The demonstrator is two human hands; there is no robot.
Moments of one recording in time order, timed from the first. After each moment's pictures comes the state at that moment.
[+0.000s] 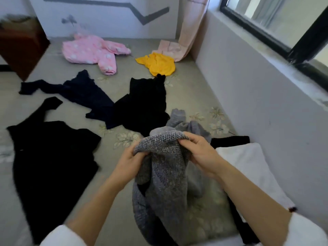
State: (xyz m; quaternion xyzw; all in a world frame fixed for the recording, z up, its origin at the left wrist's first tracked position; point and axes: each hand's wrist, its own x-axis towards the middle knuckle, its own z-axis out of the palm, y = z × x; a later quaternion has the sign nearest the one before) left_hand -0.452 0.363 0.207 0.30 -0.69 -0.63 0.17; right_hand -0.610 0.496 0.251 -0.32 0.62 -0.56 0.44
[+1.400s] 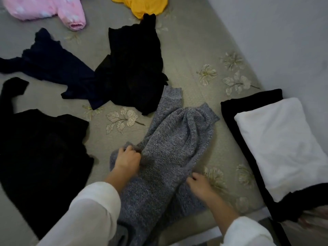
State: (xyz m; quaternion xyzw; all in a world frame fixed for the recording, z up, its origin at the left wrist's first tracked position) left_hand -0.513 0.278 0.000 0.17 -0.92 0.03 -0.35; right_hand -0.597 0.522 -0.039 -0.02 0.83 -0.24 0.50
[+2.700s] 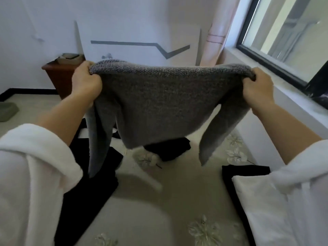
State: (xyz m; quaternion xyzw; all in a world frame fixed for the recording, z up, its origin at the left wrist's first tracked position) left_hand -0.427 0.175 0.409 0.48 -0.69 -0.32 0.43; right_hand -0.732 0.433 0.415 -0.28 0.84 -0.45 -0.09
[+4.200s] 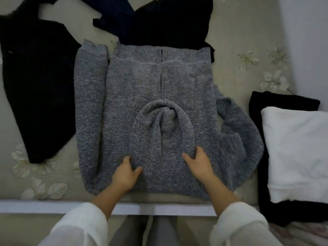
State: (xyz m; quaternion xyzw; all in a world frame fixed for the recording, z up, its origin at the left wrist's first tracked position) left_hand -0.343 0.423 -0.077 0.58 -0.65 -0.45 -0.17; right_hand -0.560 0.532 -0.057 -0.17 0.87 -0.15 0.43
